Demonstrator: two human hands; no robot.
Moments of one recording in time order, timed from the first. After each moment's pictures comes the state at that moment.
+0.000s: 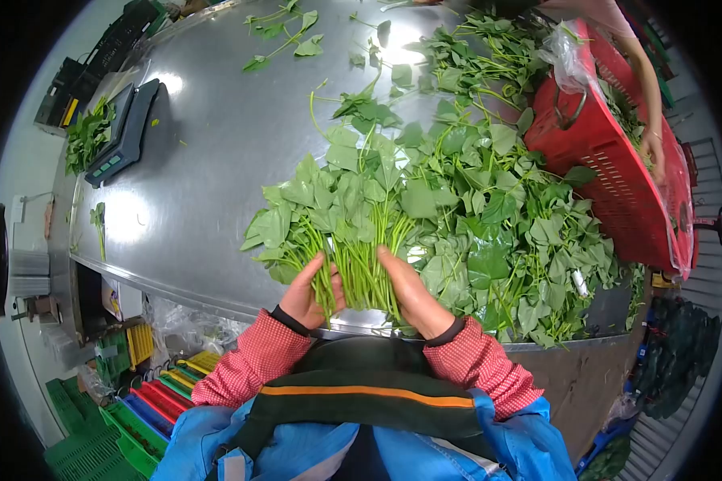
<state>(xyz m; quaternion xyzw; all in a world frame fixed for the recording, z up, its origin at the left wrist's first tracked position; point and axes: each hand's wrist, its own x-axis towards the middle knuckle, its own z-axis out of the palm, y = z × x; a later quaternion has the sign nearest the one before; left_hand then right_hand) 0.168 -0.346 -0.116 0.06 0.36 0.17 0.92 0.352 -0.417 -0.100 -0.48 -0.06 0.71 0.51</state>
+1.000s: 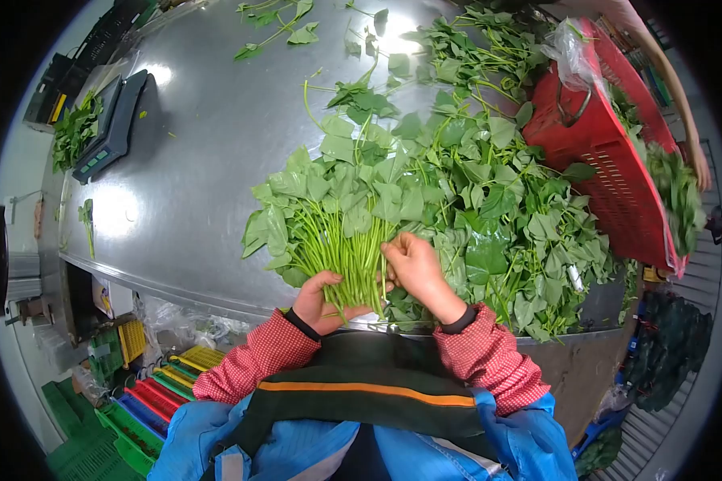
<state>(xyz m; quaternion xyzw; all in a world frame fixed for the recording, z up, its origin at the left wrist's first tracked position) 0.185 -0.364 -0.120 -0.05 0.22 0.12 0.97 0.383 -0.408 -0.105 -0.75 -0.37 0.44 0.33</state>
